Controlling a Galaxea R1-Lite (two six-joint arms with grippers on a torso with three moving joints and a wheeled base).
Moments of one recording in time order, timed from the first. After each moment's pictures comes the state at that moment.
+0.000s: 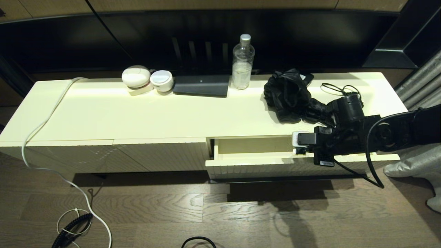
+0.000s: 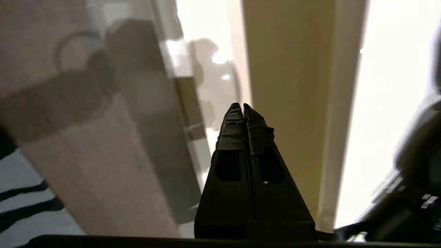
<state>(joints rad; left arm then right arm) 0.00 0.00 0.00 -0.04 0.02 -0.09 0.21 1.96 -1.30 0.05 0.02 -1.23</state>
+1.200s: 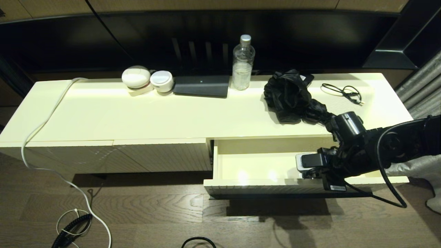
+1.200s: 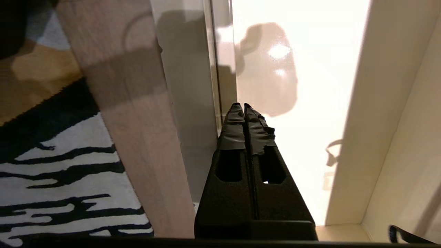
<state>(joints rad) 0.00 0.00 0.00 -0.04 0.02 -0.09 0.25 1.90 -1.12 0.25 0.05 -1.22</state>
